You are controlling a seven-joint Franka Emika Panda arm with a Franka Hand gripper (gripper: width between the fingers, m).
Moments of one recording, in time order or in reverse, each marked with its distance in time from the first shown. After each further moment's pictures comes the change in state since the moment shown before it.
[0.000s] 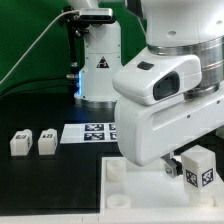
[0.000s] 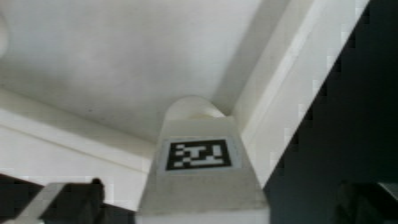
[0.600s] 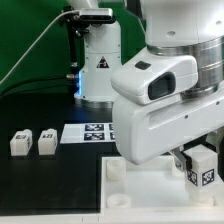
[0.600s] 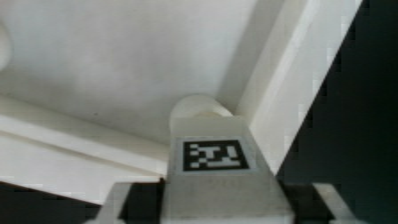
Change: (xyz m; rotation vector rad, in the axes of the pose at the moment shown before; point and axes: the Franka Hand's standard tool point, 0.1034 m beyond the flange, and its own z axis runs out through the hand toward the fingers) arm -0.001 0.003 0.000 -0.003 0.002 0.049
